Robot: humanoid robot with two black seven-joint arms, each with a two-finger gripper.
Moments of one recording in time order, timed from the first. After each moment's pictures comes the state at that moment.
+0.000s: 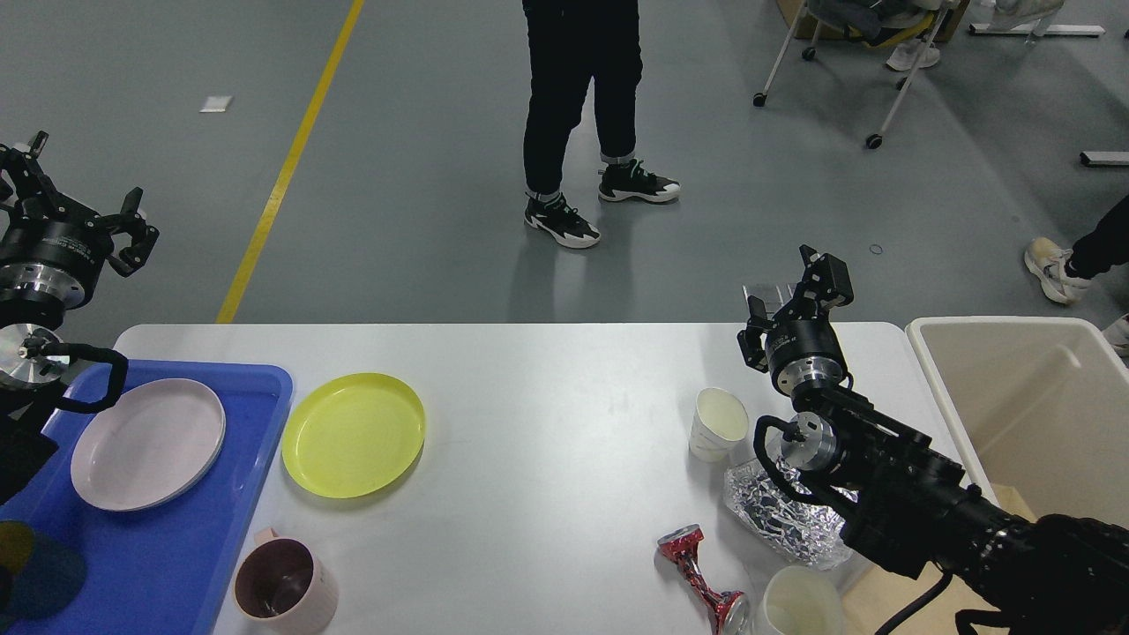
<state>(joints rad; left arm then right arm) -0.81 0.51 -0.82 -0.42 -0.17 -0.34 -0.29 0.71 -0.10 0.46 0.59 0.15 -0.11 0.61</state>
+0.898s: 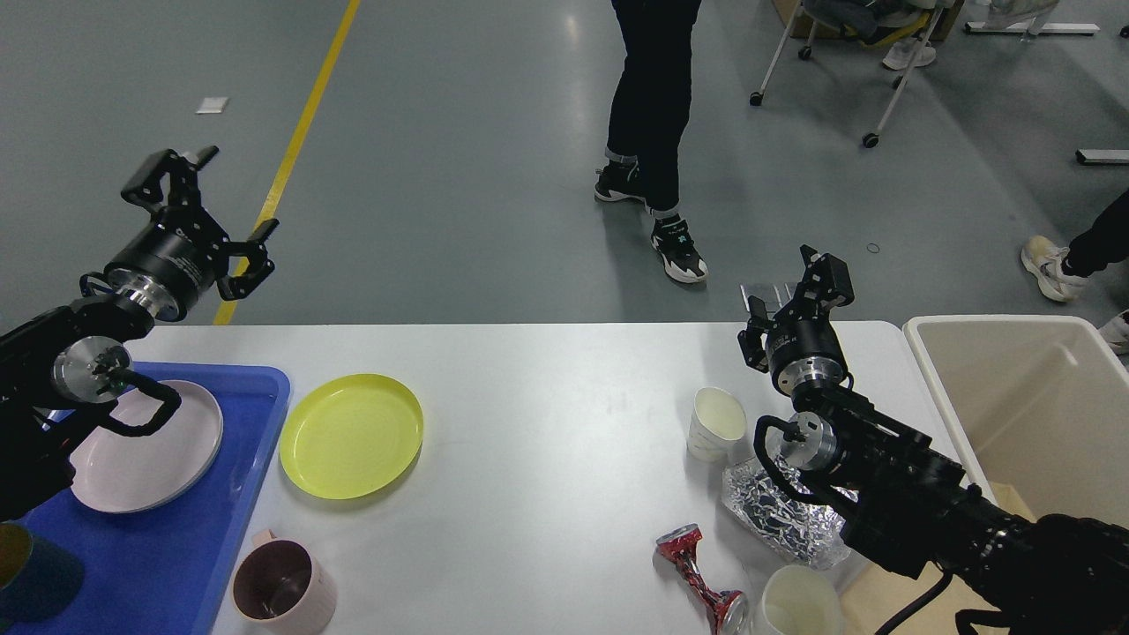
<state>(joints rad) -0.83 0.62 -0.37 -0.78 -0.16 -0.35 -0.28 0.71 -0.10 0.46 0.59 0.15 -0.11 0.61</state>
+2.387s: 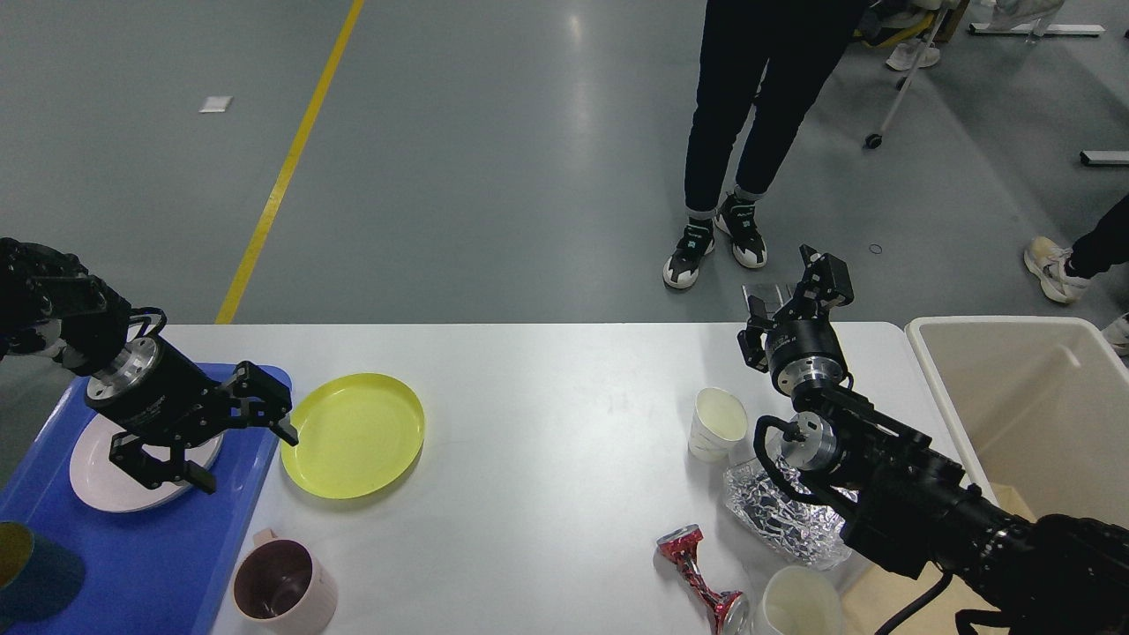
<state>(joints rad) -1.62 0.41 1.52 -0.94 -0.07 -0.96 -0.25 0.71 -0.10 0.46 0.59 0.15 -0.11 0.61</state>
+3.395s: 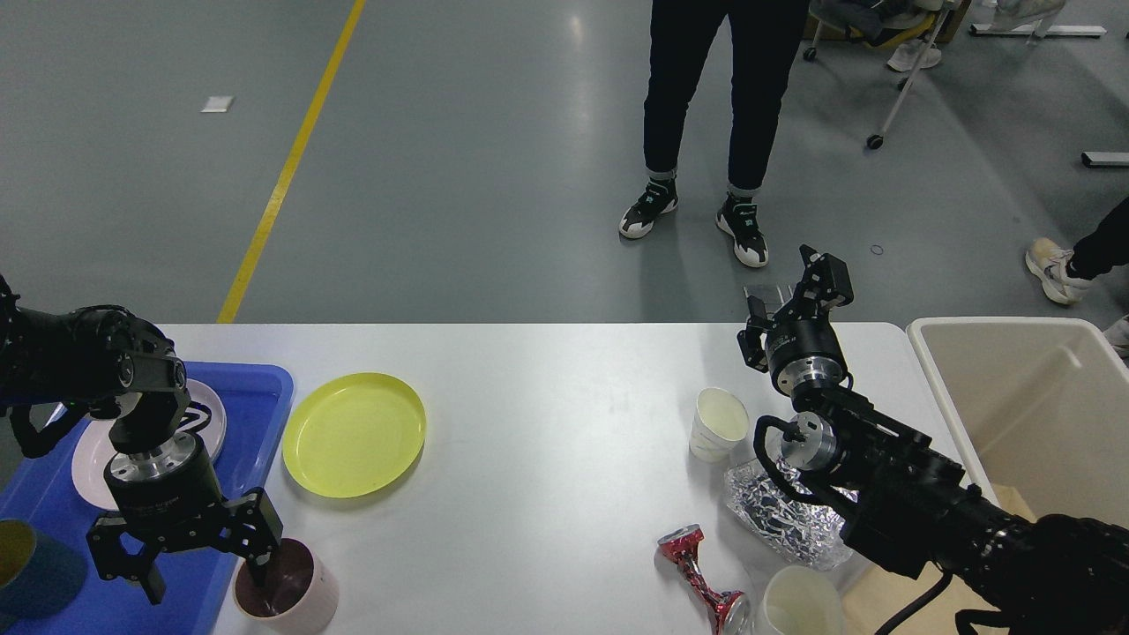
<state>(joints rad) -1.50 0.31 1.40 -1.00 0.01 -0.96 -0.01 0.71 -0.10 0.46 0.59 0.15 -0.11 0.61</state>
